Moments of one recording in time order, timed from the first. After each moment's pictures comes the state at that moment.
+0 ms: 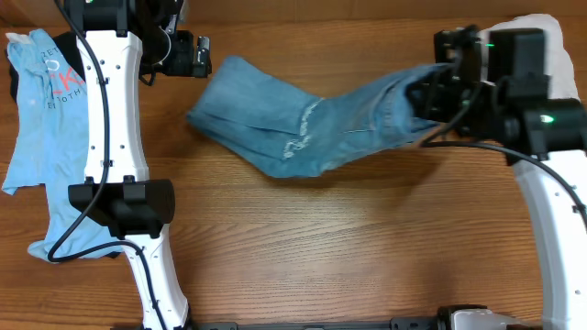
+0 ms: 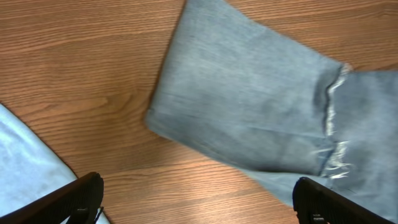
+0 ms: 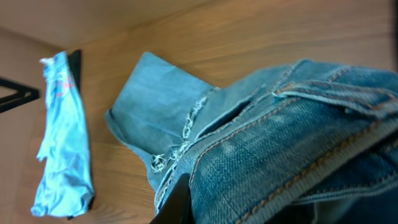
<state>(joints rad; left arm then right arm) 0.00 2.26 2.67 -1.65 0.17 0.06 0.03 1.43 1.58 -1.00 -0.42 0.27</state>
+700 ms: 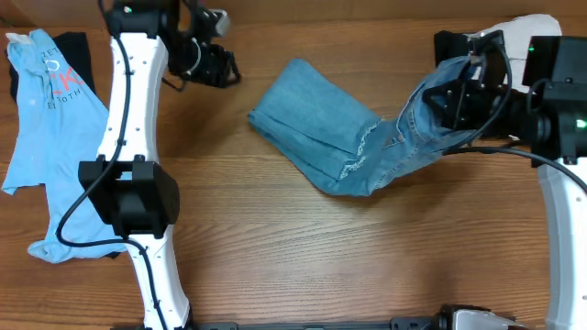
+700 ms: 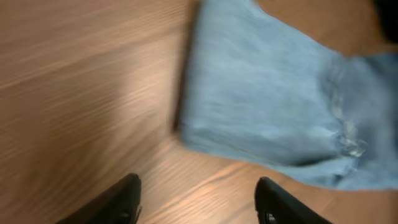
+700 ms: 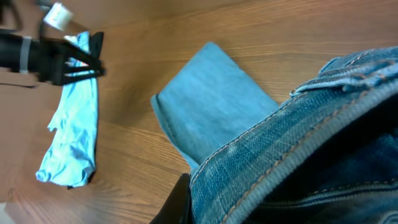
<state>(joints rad) -0.03 2.26 2.33 -1.36 0.49 0.27 -0.07 1.42 1.58 -1.04 -0.61 0.04</state>
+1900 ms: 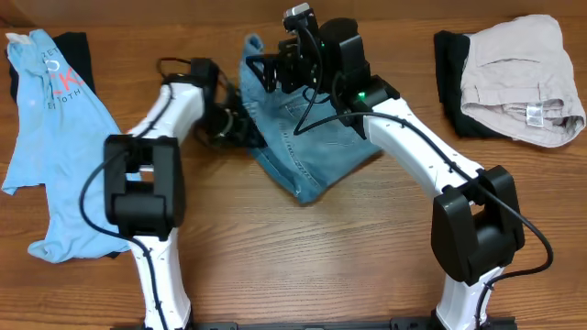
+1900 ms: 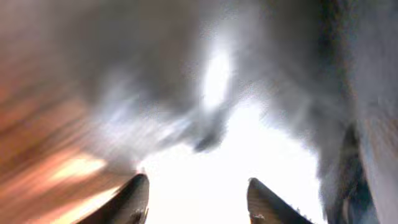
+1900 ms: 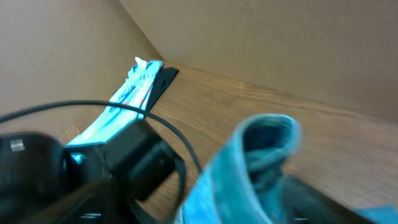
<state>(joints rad) -0.09 2.25 1.66 -0.94 0.60 0.15 0.46 1.99 1.60 0.04 -0.44 0.25</state>
